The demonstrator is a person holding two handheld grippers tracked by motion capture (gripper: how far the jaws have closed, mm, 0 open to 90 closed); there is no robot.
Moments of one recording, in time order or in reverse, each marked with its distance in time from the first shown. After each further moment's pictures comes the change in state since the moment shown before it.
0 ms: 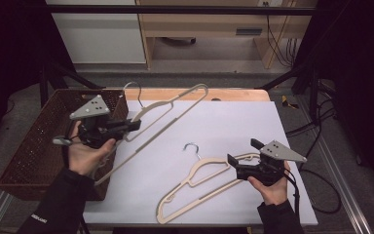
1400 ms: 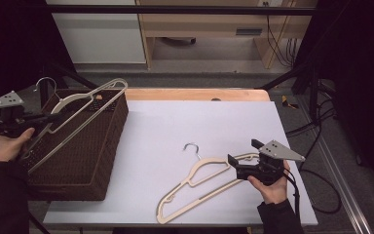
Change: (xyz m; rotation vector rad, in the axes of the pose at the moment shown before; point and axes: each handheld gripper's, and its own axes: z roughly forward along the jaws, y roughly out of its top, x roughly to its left) left arm 0.158 -0.082 -0.113 0.080 0.224 -0.085; right arm -0.003 -0.003 0.003 0.026 -0.011 -0.011
